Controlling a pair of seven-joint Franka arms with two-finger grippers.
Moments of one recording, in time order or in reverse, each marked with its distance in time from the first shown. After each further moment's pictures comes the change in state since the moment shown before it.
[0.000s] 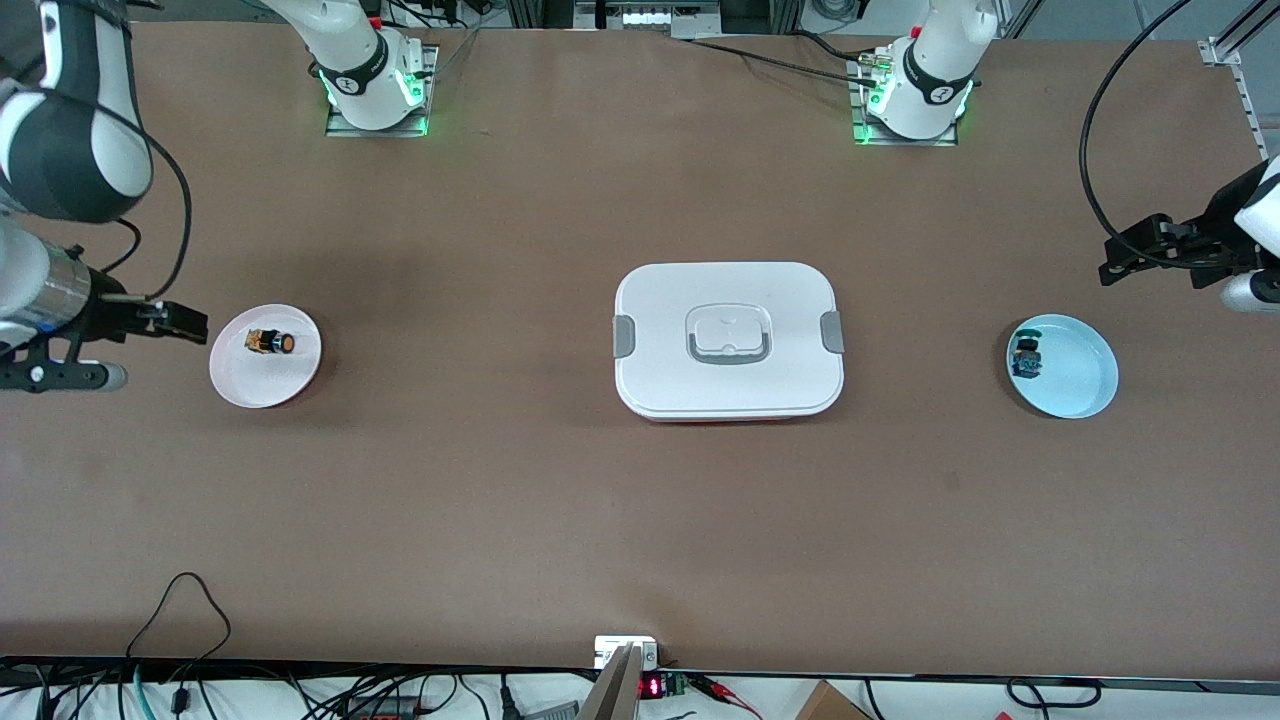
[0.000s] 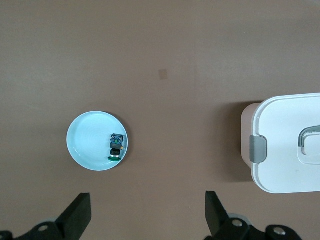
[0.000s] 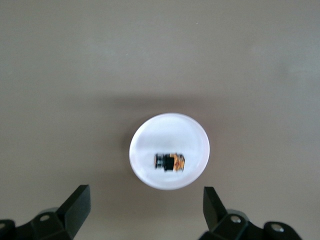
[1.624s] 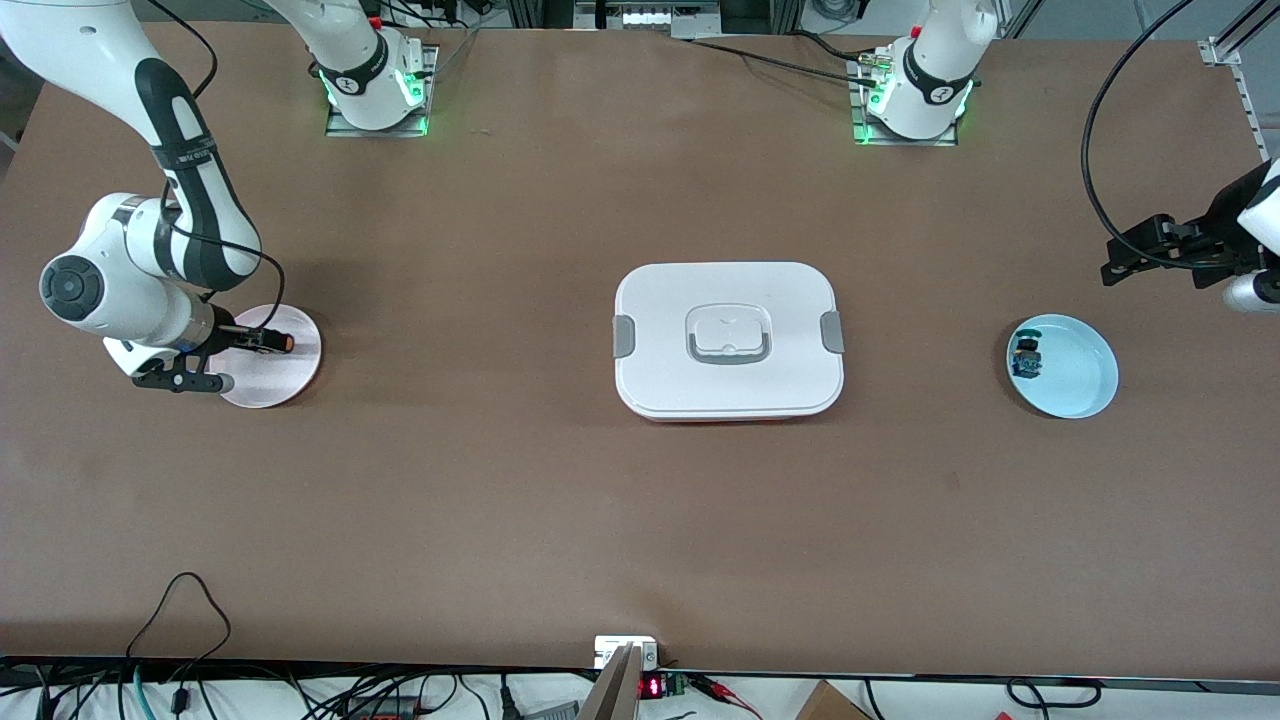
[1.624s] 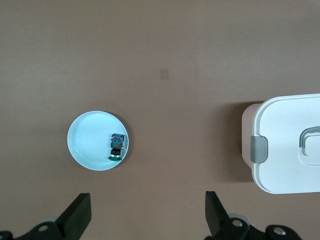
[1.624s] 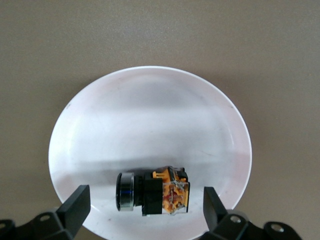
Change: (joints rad) left arm 0.003 0.000 0.000 0.000 0.000 0.000 0.000; right arm -0.103 0.136 -0.004 -0.448 0.053 0.518 -0.035
